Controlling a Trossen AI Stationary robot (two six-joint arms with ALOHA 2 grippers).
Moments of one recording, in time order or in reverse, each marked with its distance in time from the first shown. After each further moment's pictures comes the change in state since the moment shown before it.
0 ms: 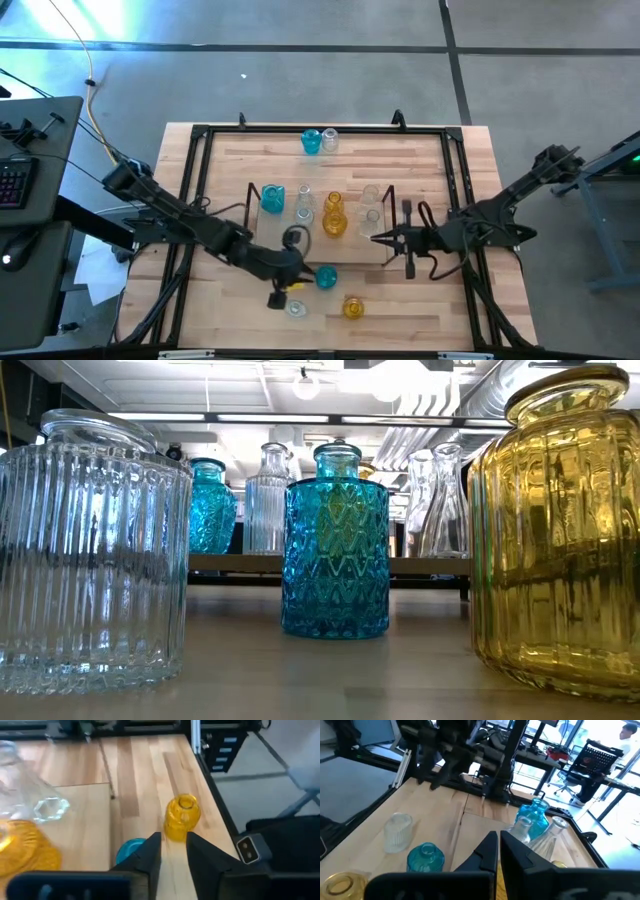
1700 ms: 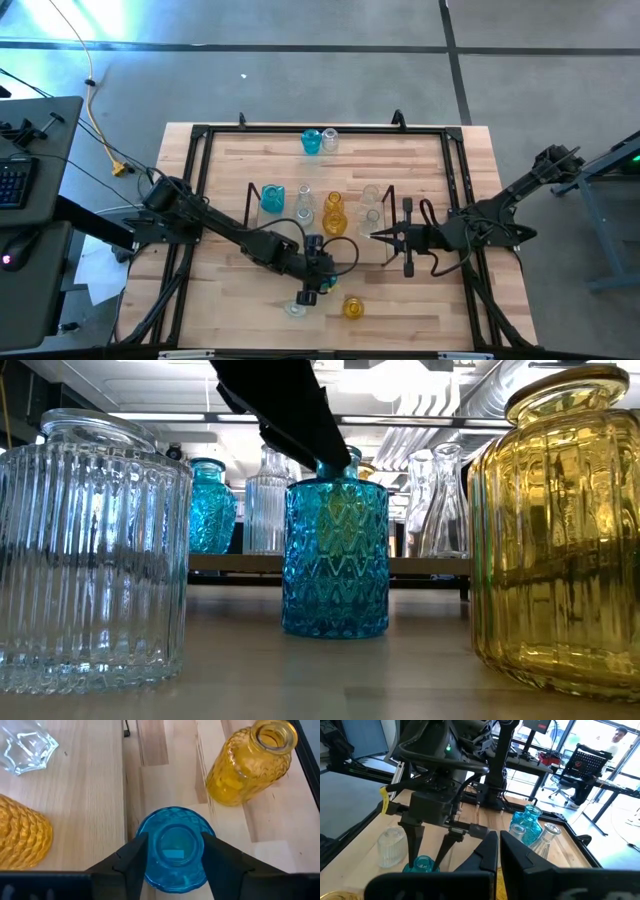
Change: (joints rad) left arm 0.099 0.342 0.186 -0.174 0.037 0.014; right arm -0.001 -0.003 -0.001 0.053 0.021 0.002
